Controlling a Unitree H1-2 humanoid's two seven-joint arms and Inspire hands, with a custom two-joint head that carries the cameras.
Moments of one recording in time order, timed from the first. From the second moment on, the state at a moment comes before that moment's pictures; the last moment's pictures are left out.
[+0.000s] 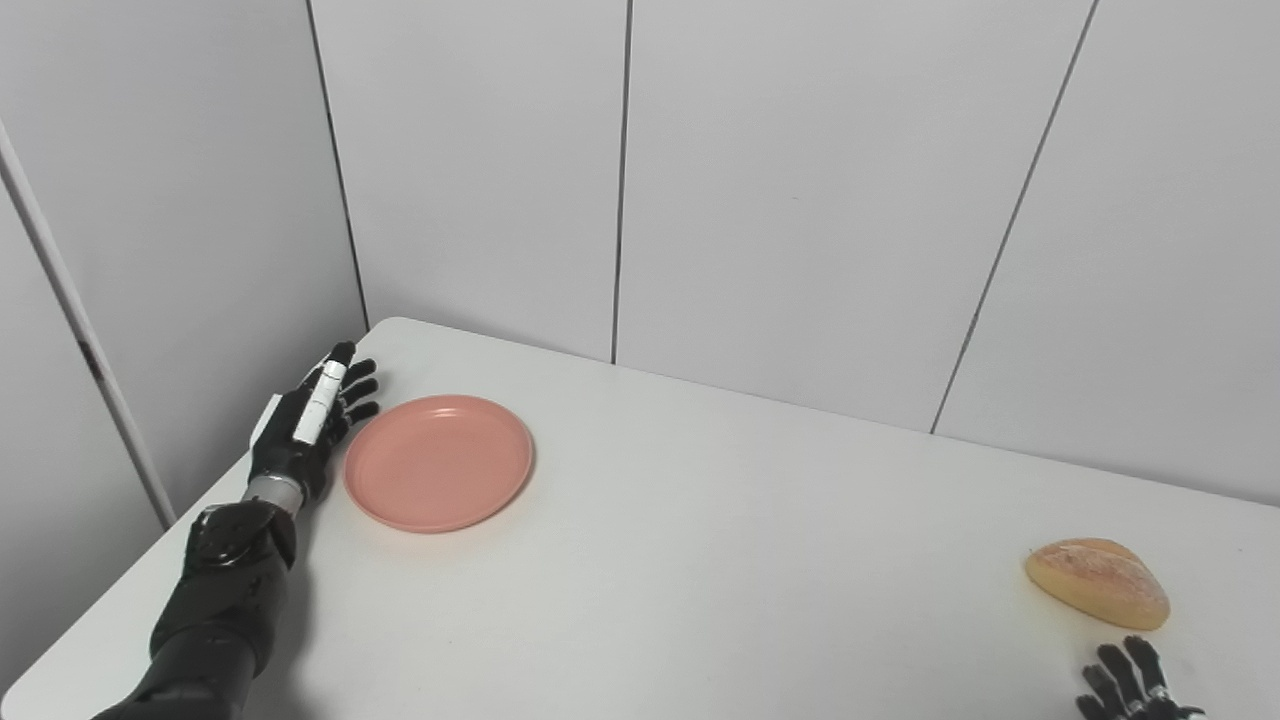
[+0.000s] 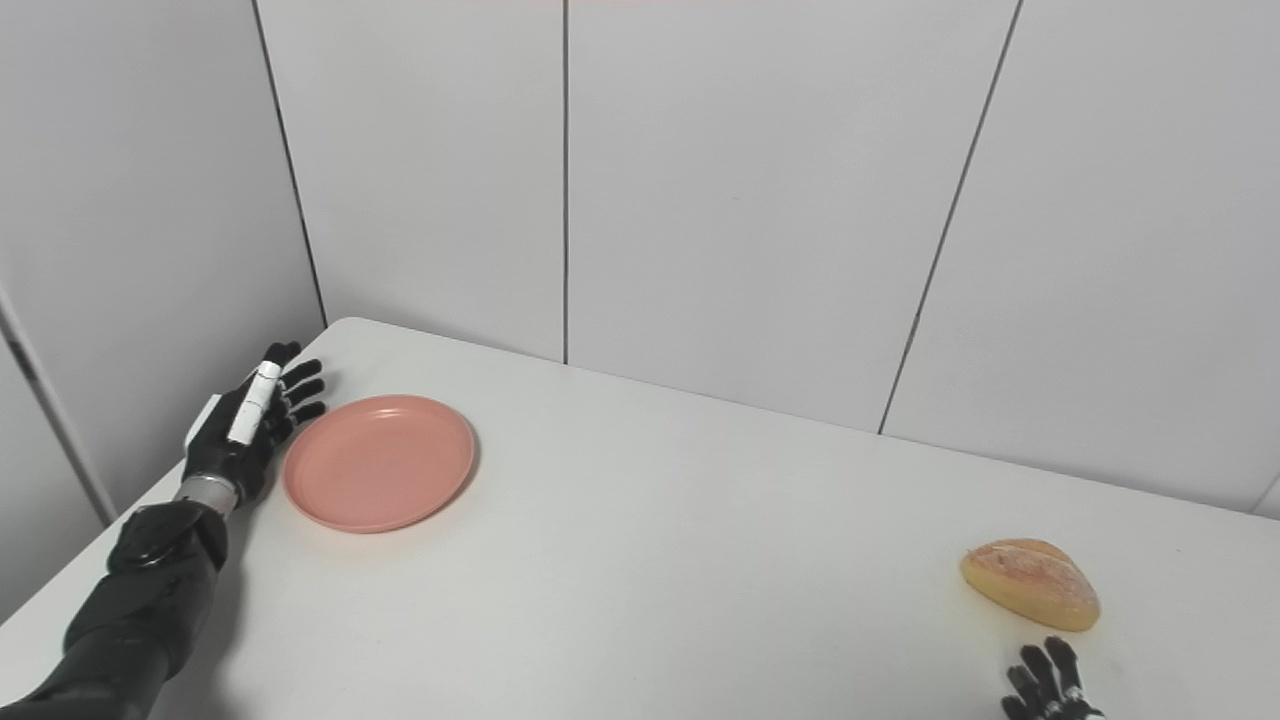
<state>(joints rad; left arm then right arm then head) -0.69 0.54 0.33 1.09 -0.29 -0.30 -0.24 0.00 -0.12 -0.10 -0.02 0.30 -0.02 0.16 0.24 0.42</state>
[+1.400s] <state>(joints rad) -0.69 0.54 0.24 1.15 -0.30 -0.39 -0.34 0.04 -0.12 -0.09 -0.08 0.29 0.01 0.14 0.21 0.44</state>
